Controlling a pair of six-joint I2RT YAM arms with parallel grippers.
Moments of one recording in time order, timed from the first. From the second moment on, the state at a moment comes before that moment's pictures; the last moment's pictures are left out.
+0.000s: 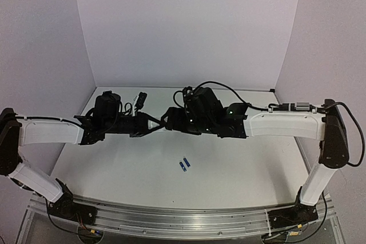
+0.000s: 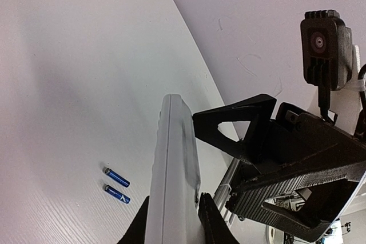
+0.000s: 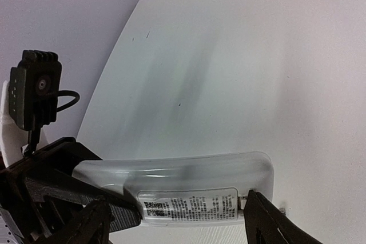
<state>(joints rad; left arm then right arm) -0.69 1.39 0.75 0.29 0.54 -0.76 1.05 1.78 1.39 -0.19 0.21 0.83</state>
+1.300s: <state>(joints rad) -0.67 1.38 0.72 0.34 0.56 -0.83 1.00 1.74 1.30 -0.07 -0.01 0.62</state>
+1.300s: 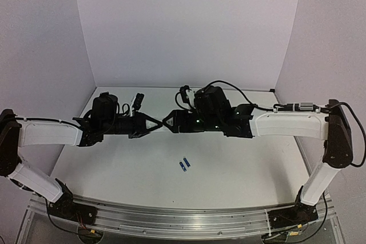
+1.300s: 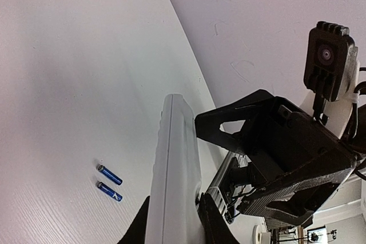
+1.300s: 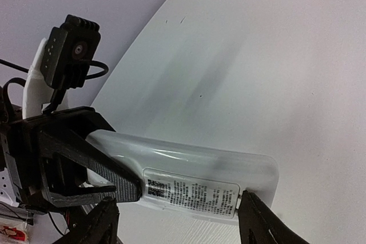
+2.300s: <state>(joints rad) -0.68 1.37 0.66 0.40 0.52 -0.90 1.05 1.64 1.30 -0.01 -0.09 0.62</state>
